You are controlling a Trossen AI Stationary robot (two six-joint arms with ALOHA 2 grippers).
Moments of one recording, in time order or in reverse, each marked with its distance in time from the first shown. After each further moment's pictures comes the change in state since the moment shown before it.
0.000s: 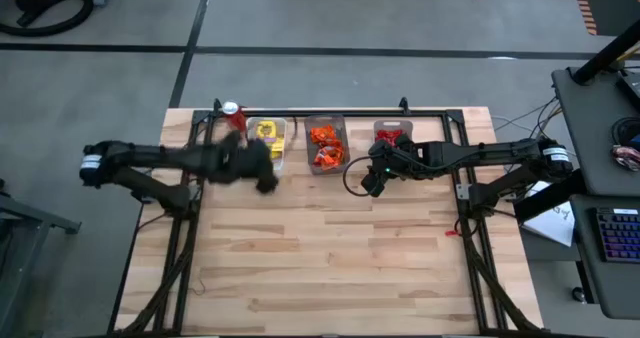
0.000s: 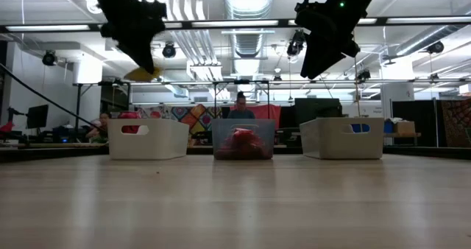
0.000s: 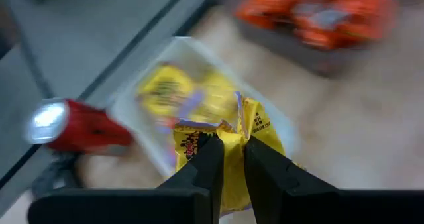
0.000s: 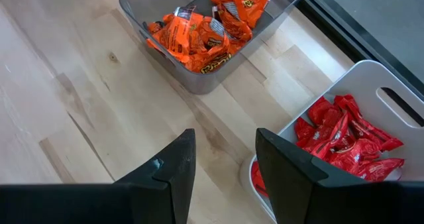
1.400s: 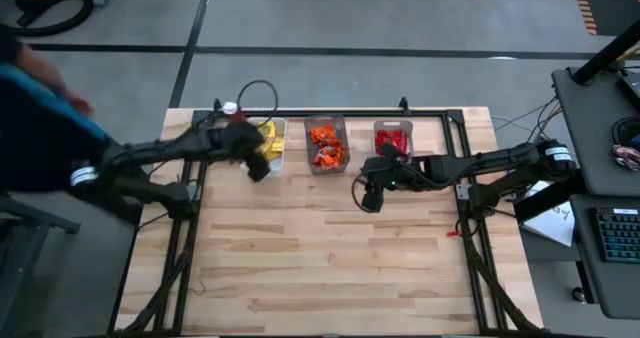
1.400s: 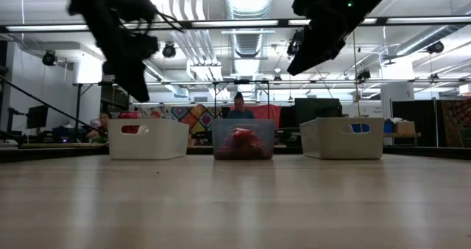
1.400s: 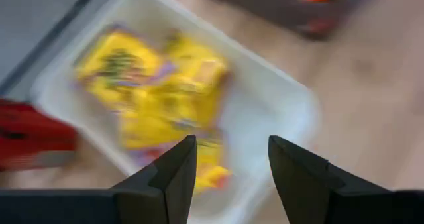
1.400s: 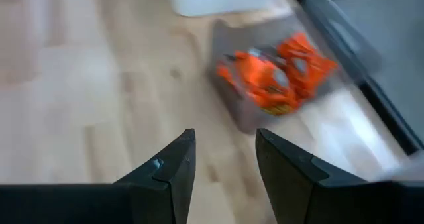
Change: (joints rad) left arm 0.350 -0.122 -0.256 0.286 0.394 0.352; right arm 0.082 -0.031 -0.154 0.350 -0.053 -0.322
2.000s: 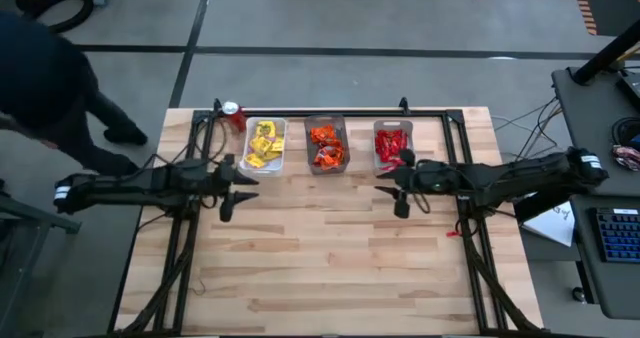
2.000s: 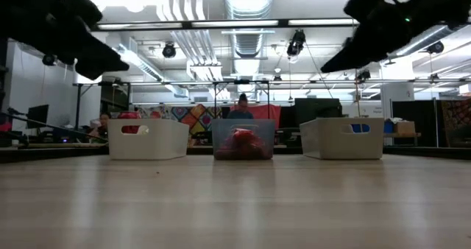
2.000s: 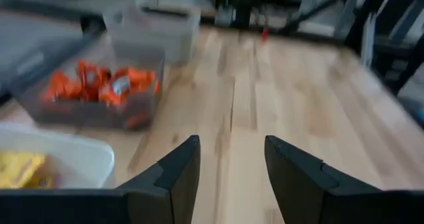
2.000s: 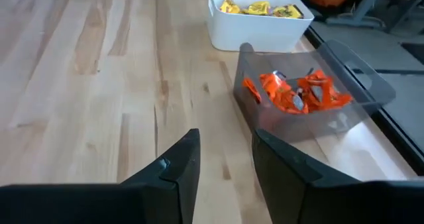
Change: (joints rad) left arm -0.308 -0.741 -0.530 0.456 0.262 0.026; right arm 0.001 -0.409 -0.450 0.349 -0.128 -0.181
